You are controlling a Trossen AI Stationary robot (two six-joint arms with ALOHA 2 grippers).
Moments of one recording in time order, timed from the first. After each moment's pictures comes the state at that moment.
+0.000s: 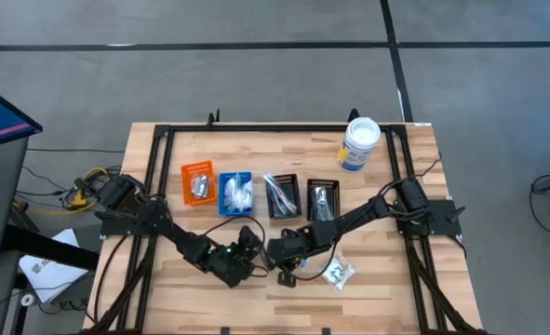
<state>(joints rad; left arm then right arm) -0.56 1.81 0.85 0.00 -0.75 0.45 0.33 2.11 1.29 -0.18 -0.07 0.47</state>
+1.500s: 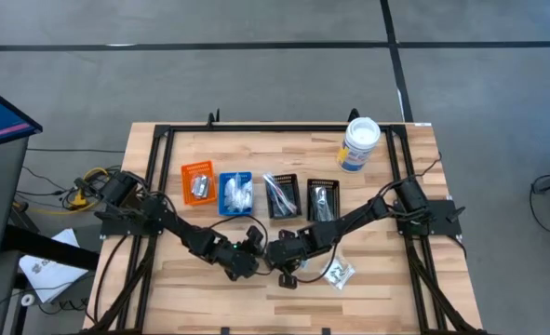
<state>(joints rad) -0.47 1.81 0.85 0.06 -0.46 0.46 0.33 2.10 1.29 -0.13 -0.06 0.40</state>
